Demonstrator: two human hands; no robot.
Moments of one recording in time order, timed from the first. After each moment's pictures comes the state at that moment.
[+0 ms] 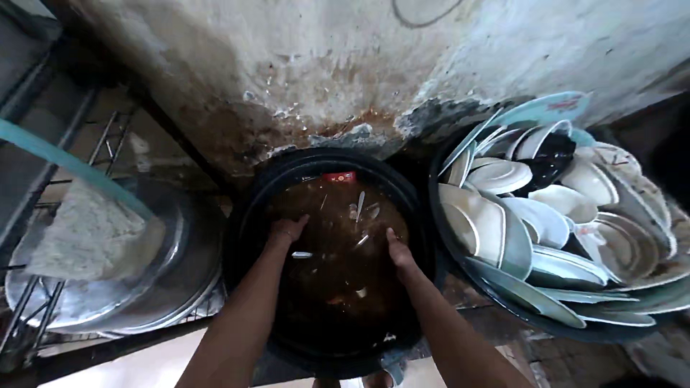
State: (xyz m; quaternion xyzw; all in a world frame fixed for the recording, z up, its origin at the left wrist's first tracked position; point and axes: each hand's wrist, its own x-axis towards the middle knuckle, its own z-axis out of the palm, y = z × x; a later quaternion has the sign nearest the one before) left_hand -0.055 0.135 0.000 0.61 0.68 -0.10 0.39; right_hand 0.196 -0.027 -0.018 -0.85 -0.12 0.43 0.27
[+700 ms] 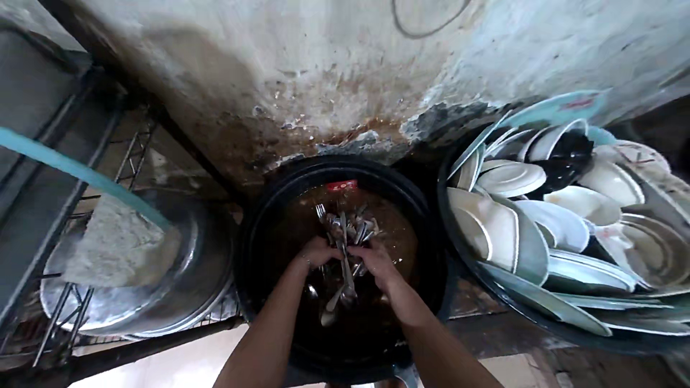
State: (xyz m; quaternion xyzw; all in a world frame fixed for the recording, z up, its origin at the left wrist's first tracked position) left_hand -0.036 0.085 0.011 0.62 0.55 -0.06 0.56; right_hand 0.122 -0.010 0.020 -0.74 -0.21 0.54 0.36
